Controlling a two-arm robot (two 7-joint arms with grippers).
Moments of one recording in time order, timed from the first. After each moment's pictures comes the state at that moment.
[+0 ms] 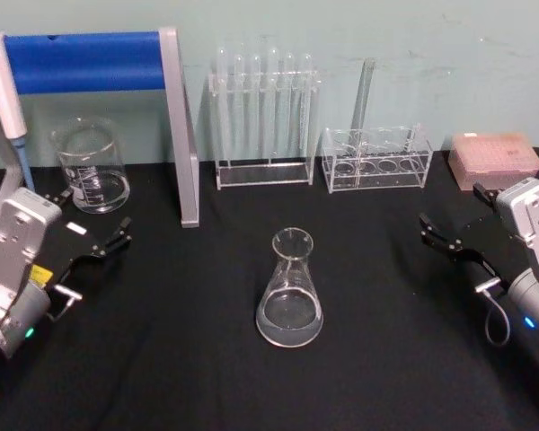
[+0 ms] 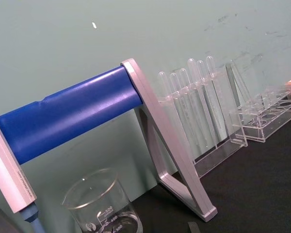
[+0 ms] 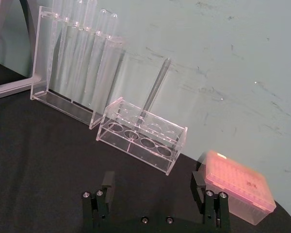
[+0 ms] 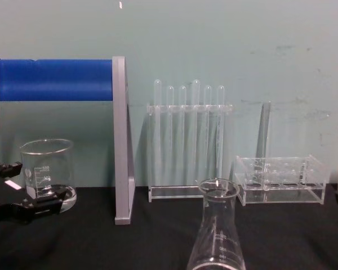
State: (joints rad) left arm -0.20 0.60 0.45 -1.41 -0.25 -0.12 0.03; right arm 0.20 0.60 -0.45 -1.41 0.25 -0.12 -0.03
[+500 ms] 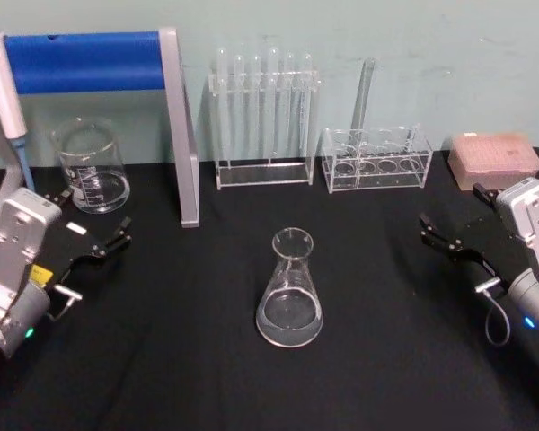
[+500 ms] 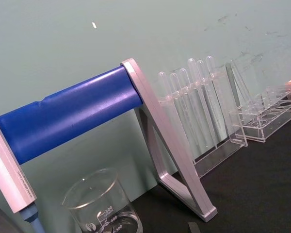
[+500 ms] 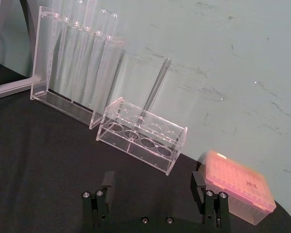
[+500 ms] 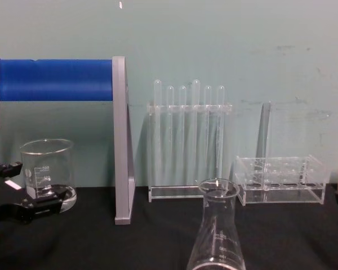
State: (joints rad) left arm -0.20 0.60 0.45 -1.41 -0.25 -0.12 0.03; right arm 0.20 0.60 -0.45 -1.41 0.25 -0.12 -0.03
